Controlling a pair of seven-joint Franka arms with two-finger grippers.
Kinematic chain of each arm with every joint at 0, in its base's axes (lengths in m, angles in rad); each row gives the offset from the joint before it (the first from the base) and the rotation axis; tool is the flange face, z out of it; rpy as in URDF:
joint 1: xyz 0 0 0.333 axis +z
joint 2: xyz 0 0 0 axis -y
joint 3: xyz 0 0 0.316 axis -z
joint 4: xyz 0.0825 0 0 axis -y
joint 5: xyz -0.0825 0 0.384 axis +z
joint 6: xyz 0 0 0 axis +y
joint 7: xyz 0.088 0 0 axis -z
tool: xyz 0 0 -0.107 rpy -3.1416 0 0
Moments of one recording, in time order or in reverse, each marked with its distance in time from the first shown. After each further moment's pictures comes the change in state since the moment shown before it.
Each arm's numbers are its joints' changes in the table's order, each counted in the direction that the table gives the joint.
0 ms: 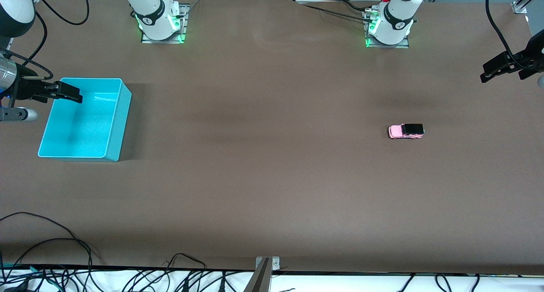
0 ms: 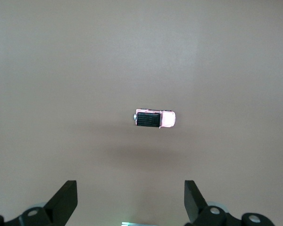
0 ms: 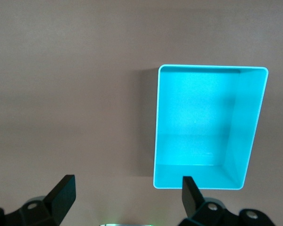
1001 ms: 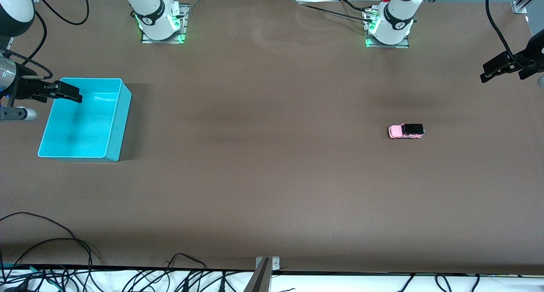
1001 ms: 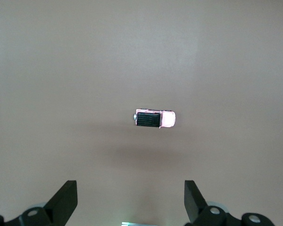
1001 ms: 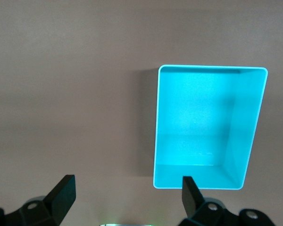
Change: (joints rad) left arm 0.000 0.000 0.000 0.000 0.000 0.000 0.000; right arm 0.000 0.002 0.000 0.002 0.000 0.002 -0.001
